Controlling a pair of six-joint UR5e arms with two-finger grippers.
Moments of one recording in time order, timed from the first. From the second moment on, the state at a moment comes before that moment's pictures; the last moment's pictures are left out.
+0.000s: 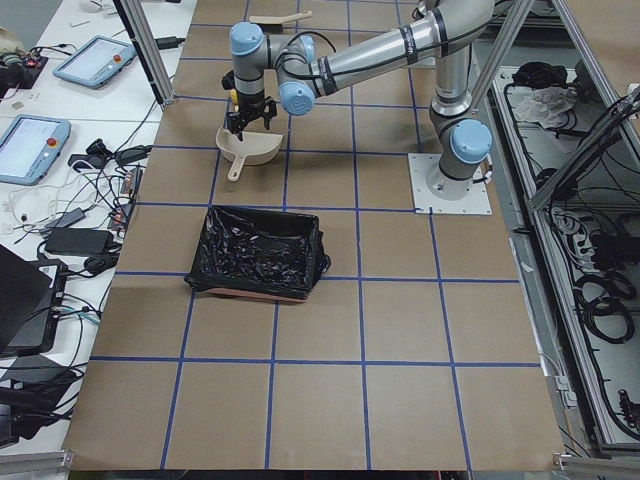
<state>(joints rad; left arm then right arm) -1.40 -1.93 -1.56 -1.15 1.57 1.17 1.33 -1.54 1.64 -1.66 -1.62 -0.14</state>
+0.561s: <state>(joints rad) -1.38 -2.06 -1.48 -1.14 1.56 1.49 1.27 -1.42 1.67 -1.79 -1.66 -0.17</state>
